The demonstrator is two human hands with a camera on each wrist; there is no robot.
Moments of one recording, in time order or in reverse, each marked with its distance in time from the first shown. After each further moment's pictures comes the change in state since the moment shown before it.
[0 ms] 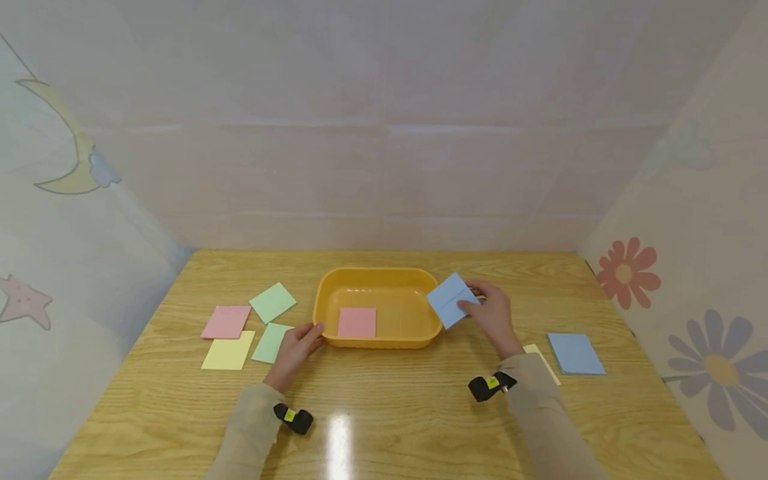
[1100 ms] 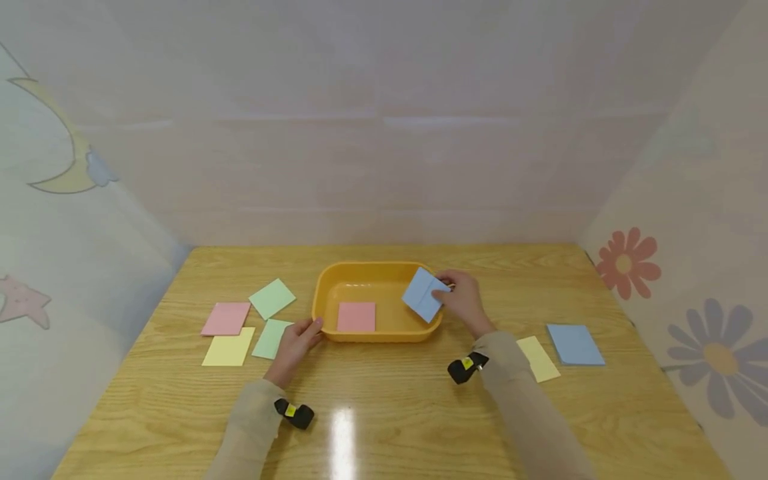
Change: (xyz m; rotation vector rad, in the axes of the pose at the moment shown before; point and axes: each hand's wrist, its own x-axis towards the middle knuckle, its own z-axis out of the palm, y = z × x) left_hand 0.000 0.000 0.000 0.004 -0.014 0.007; right_hand 0.020 -0.010 0.035 -0.074 -0.097 -0.049
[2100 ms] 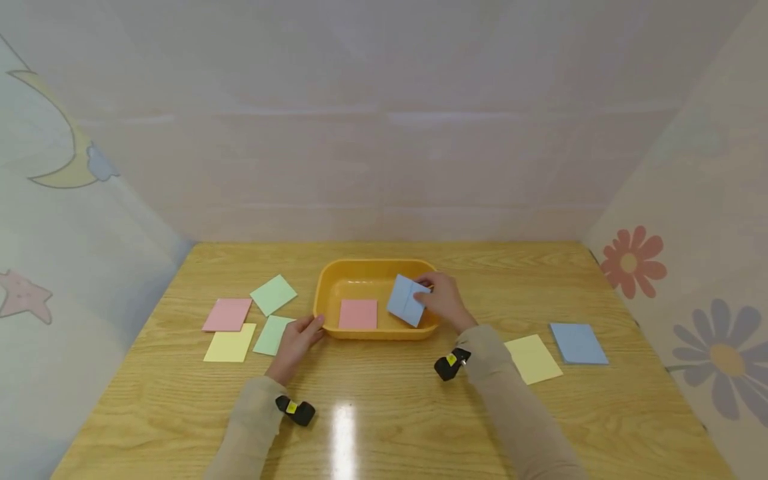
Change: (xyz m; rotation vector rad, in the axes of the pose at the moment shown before) left_hand -0.021 0.031 0.001 -0.039 -0.045 0.014; right_hand 0.002 -0.014 0.026 -0.097 -0.099 -0.151
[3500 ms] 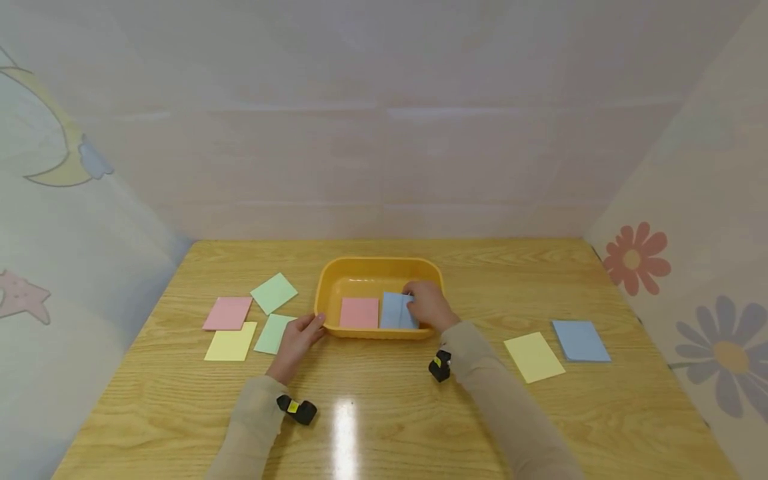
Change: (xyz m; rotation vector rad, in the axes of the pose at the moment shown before) left_hand 0.014 -0.028 -0.001 0.013 0.049 -0.021; right_hand 0.007 0.003 0.029 -0.329 -0.183 -0.105
